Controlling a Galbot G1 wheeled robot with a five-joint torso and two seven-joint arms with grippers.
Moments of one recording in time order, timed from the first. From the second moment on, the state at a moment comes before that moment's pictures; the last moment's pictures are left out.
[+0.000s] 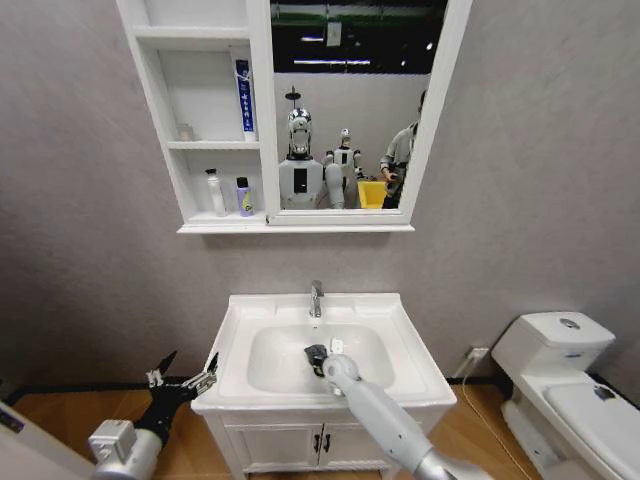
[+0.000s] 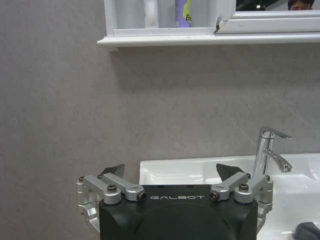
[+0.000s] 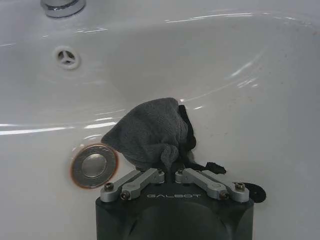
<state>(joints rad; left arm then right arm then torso) 1.89 -1.17 -0.78 -2.46 -0.45 0.25 -0.12 -0.74 1.26 -0.16 1.26 1.04 -0.51 0.65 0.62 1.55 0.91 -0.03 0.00</state>
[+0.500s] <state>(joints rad) 1.89 -1.17 -0.78 -2.46 -0.45 0.25 -0.12 -0.61 1.44 -0.27 1.12 1.19 -0.52 0.63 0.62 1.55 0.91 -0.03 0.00</state>
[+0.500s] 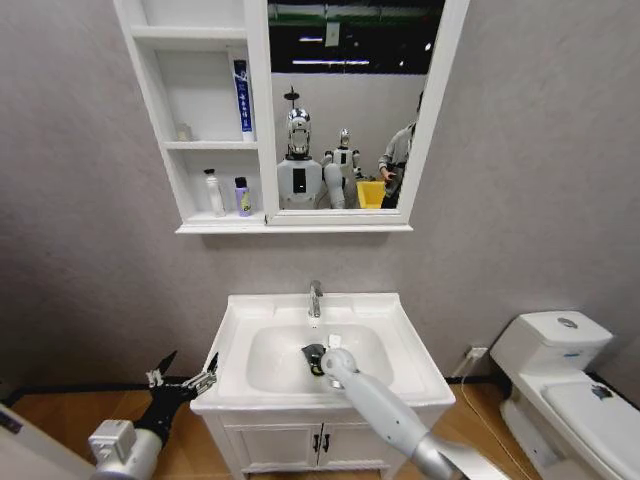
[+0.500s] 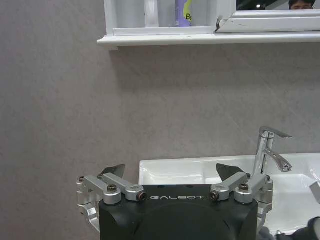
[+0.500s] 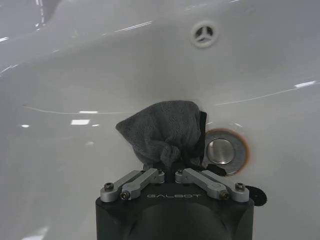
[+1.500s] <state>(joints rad) 1.89 -1.17 -0.78 -2.46 -0.45 0.25 -0.12 -0.95 0.98 0.16 1.58 0.77 -0.25 0.46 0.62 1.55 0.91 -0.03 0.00</state>
